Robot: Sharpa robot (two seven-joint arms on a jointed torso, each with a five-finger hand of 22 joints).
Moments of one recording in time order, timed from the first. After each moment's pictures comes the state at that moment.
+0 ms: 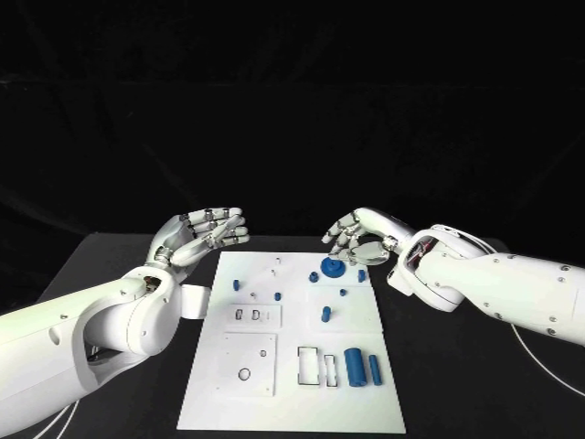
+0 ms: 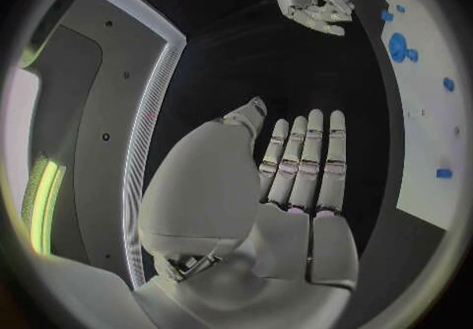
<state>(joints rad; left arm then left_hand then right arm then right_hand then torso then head) 1.09 -0.91 0.06 1.65 -0.06 -0.43 0.52 1.50 -0.12 0.32 0.24 0.05 0.82 0.21 0.27 0.18 0.94 0.19 0.14 0.07 0.92 0.15 0.28 0.19 0.17 0.80 0.27 0.26 0.12 1.27 -0.78 -0.14 1.40 -1.15 -0.41 0.20 1.21 -0.11 0.49 -0.21 0.15 0.96 0.18 0.22 0.16 1.28 0.09 0.09 0.10 1.44 0.01 0.49 0.35 0.18 1.03 0.11 0.74 0.42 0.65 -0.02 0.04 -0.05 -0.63</state>
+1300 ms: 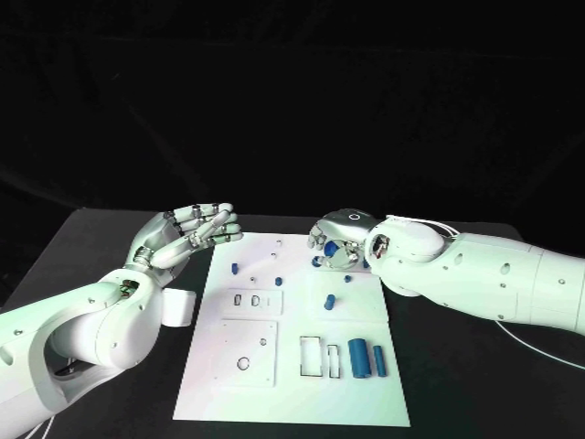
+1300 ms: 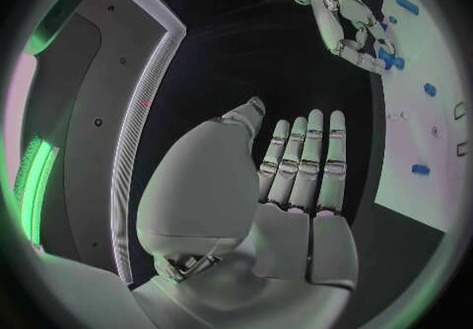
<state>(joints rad) 1.09 -0.95 0.08 1.75 -0.05 -0.41 0.50 1.49 -0.13 0.32 0.24 0.05 0.82 0.21 0.27 0.18 0.94 0.19 0.12 0.06 0.92 0.15 0.28 0.19 0.17 0.80 0.27 0.26 0.12 1.28 -0.70 -0.13 1.34 -1.64 -0.30 -0.04 1.21 -0.18 0.55 -0.13 0.15 0.95 0.19 0.20 0.18 1.12 0.11 0.07 0.10 1.47 0.02 1.23 1.01 0.12 1.27 0.13 1.21 0.98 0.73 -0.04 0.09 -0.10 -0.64</state>
